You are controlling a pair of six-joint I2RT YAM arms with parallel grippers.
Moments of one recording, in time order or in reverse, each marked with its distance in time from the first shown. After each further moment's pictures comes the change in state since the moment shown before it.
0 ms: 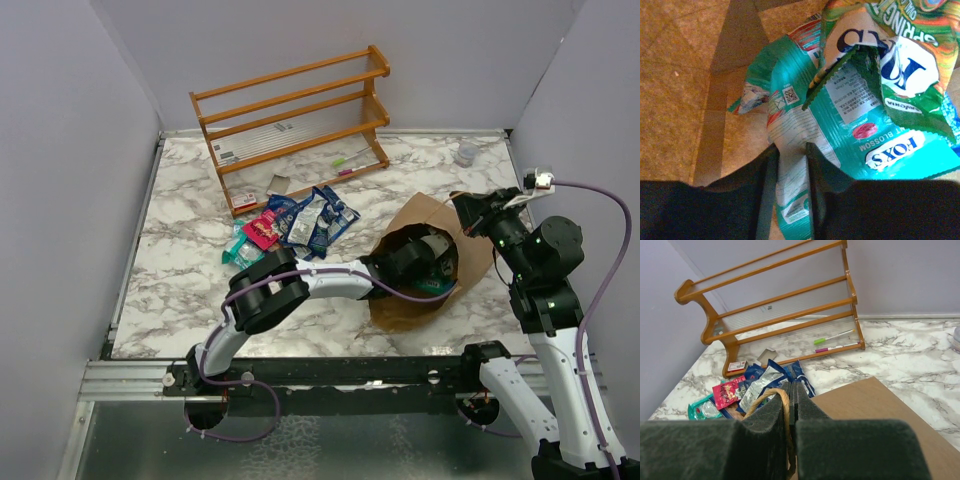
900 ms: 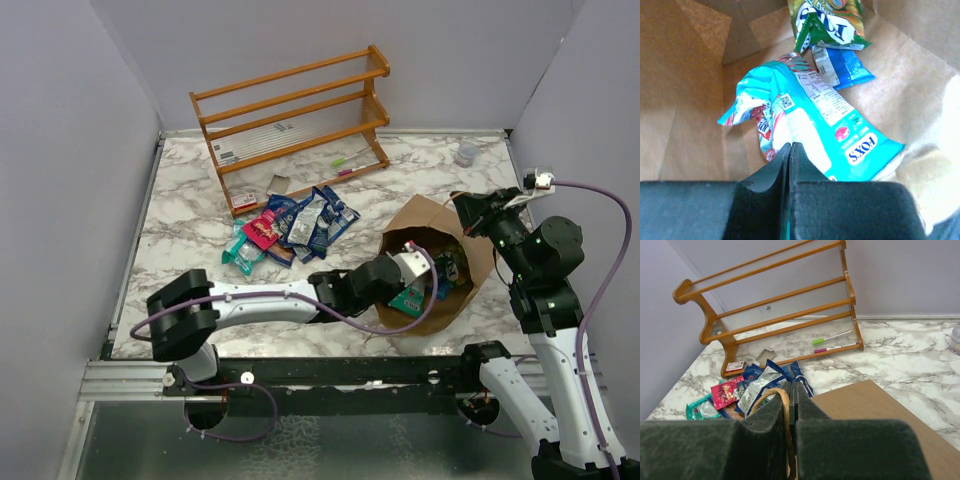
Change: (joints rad) left arm -0.095 -0.462 -0.328 -0.027 0.057 0.032; right arm 0.000 0.000 0.000 0.000 0.002 -0.005
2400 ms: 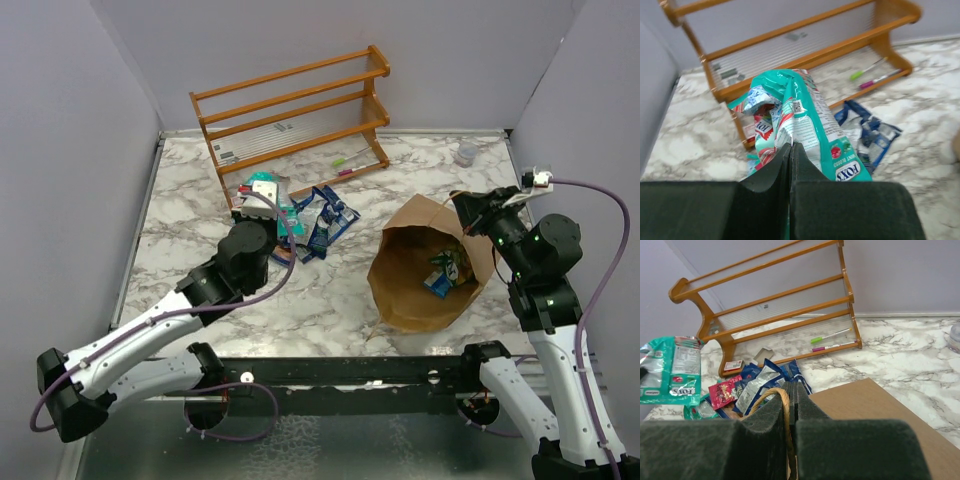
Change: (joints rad) left arm 0.295 -0.796 -0.308 -0.063 -0.520 0.019; right arm 0.000 0.010 0.000 0.000 0.007 -0.005
